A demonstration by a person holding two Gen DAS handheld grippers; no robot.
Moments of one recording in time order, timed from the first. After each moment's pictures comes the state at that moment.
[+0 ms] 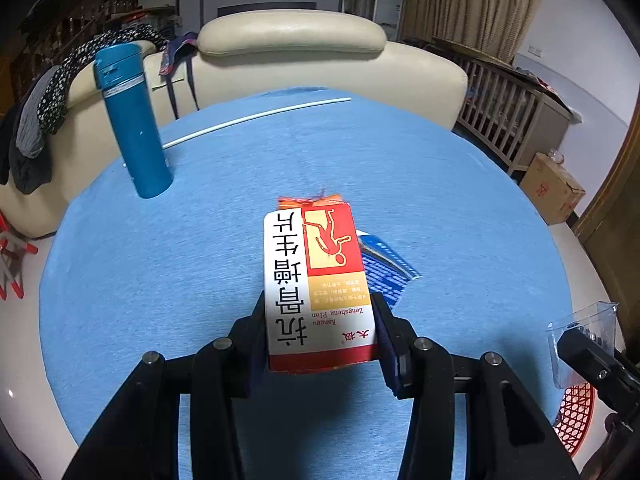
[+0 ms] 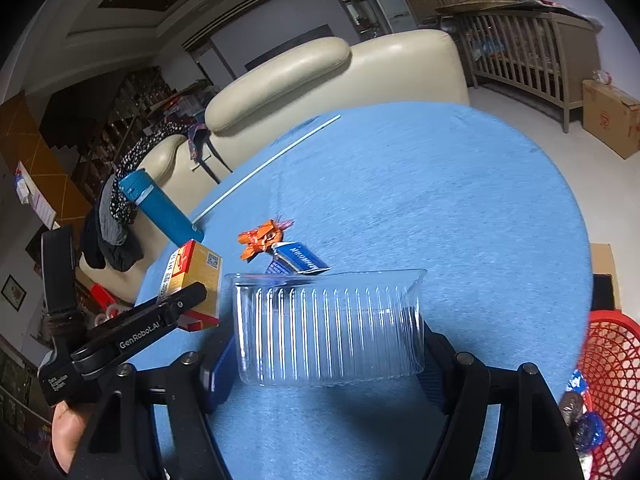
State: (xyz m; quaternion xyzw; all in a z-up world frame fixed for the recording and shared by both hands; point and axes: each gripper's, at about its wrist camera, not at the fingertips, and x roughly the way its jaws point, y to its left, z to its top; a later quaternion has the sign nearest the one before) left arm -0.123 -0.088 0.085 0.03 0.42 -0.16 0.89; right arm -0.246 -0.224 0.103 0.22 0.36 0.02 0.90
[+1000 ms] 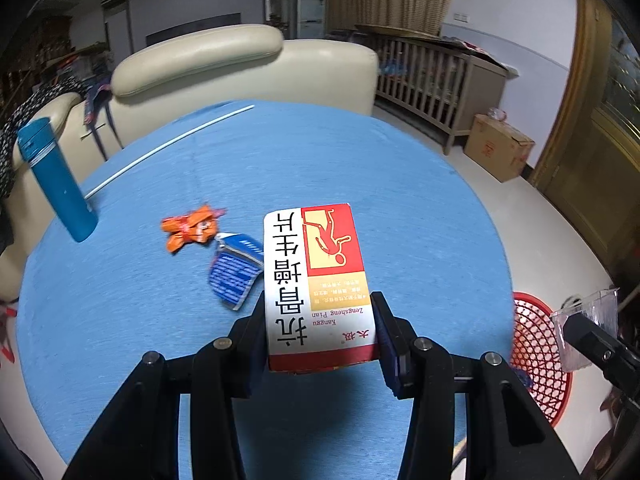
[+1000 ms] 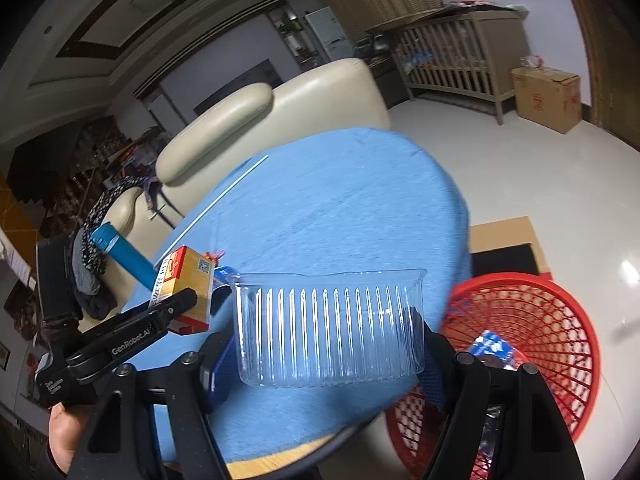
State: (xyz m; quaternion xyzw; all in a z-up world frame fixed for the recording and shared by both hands) left arm -0.182 -0.180 0.101 0.10 0.40 -0.27 0.87; right arm -0.349 -0.305 0.109 0.27 0.32 -0.09 0.90
